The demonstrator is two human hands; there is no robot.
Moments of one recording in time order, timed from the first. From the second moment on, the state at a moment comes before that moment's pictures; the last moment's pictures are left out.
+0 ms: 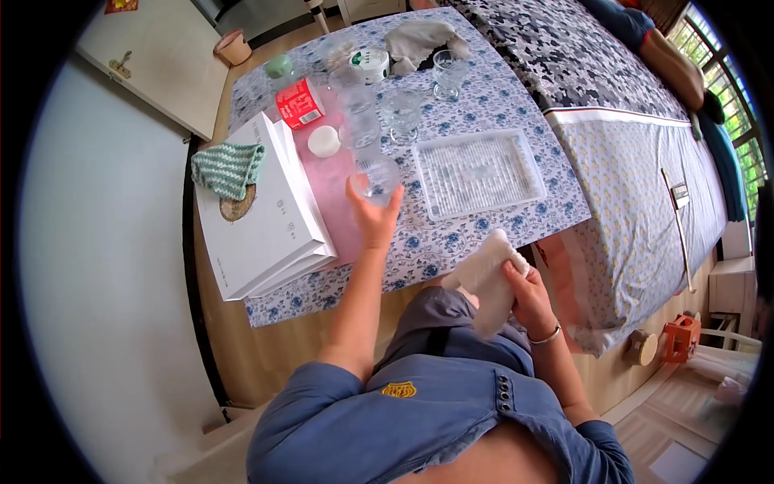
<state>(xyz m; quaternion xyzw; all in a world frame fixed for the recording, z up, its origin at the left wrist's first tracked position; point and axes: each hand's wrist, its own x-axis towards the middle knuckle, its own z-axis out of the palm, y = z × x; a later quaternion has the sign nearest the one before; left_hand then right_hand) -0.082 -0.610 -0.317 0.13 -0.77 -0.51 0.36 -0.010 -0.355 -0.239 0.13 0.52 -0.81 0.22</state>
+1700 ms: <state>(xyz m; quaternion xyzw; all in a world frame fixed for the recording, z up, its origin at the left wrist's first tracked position) 0.026 -0.516 -0.221 -0.06 -0.70 -0.68 -0.22 0.002 -0.354 -0.201 -0.17 0.82 -0.55 0.04</state>
